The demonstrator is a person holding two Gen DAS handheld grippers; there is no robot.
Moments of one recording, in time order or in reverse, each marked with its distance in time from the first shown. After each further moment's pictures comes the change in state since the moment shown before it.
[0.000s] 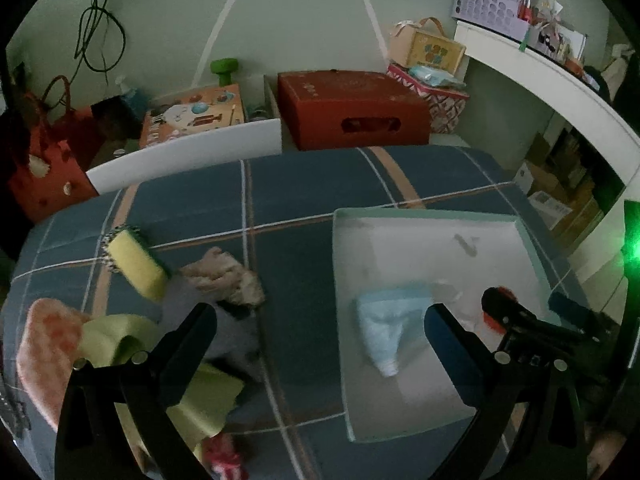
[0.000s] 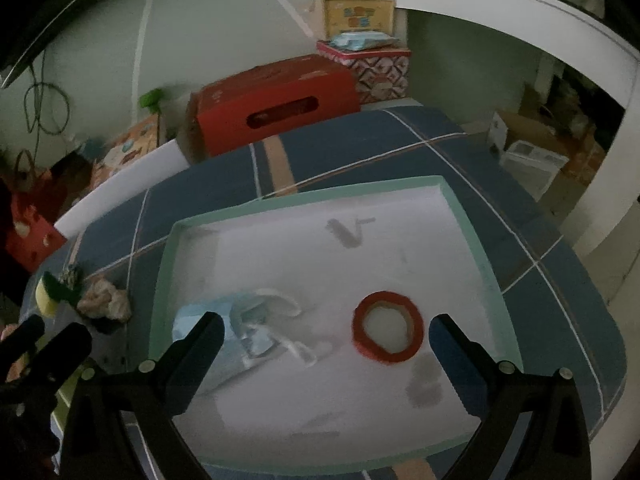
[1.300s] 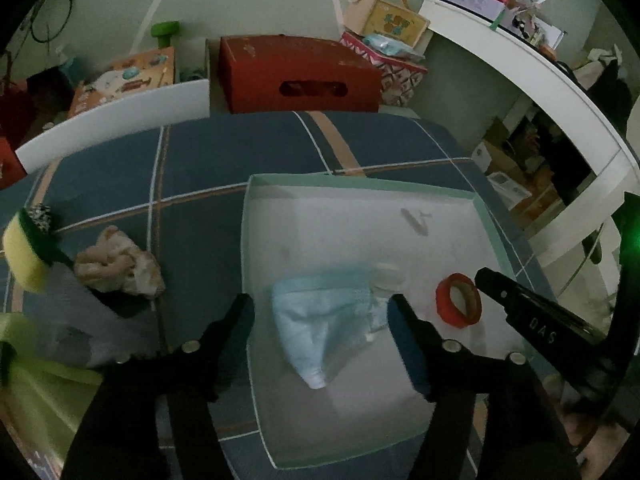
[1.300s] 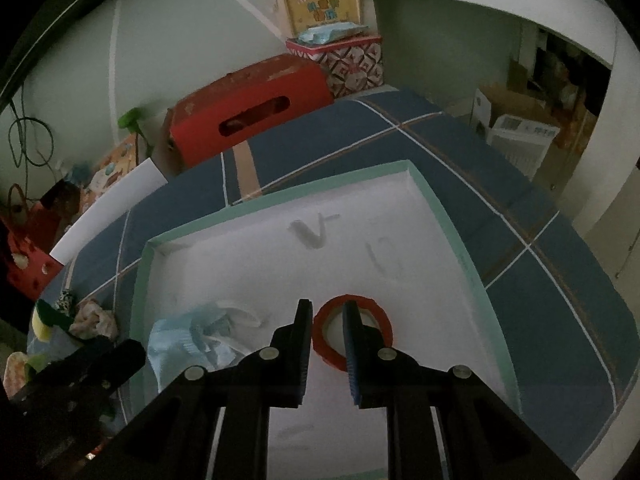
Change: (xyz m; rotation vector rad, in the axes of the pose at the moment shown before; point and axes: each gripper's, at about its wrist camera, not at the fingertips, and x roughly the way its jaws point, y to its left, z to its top) left arm 0.048 -0.033 0.000 -0.010 0.088 -0.212; right arm 0.014 -0.045 0.003 0.122 0.006 0.031
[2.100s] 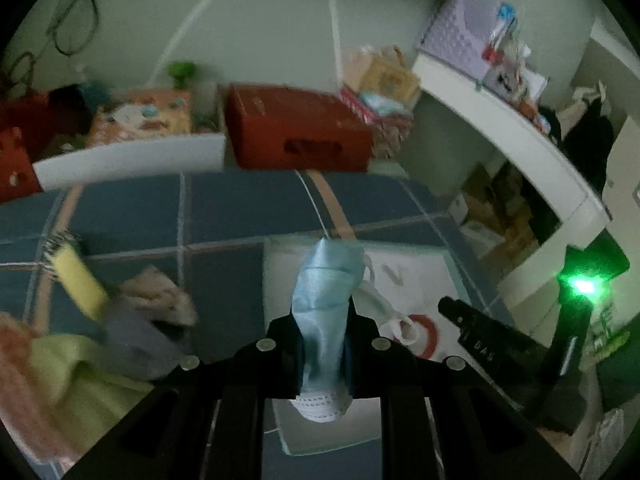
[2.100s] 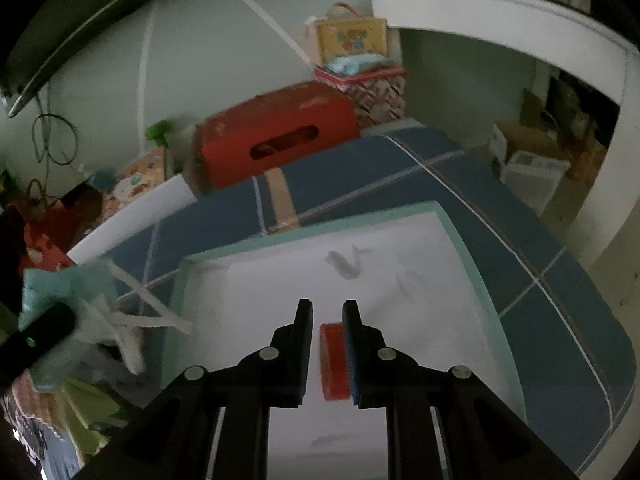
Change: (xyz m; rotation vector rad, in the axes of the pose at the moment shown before) left arm -0.057 0.019 0.018 -0.045 -0.126 -0.079; right arm -0.017 0.016 0.004 -0.039 -0.069 0.030
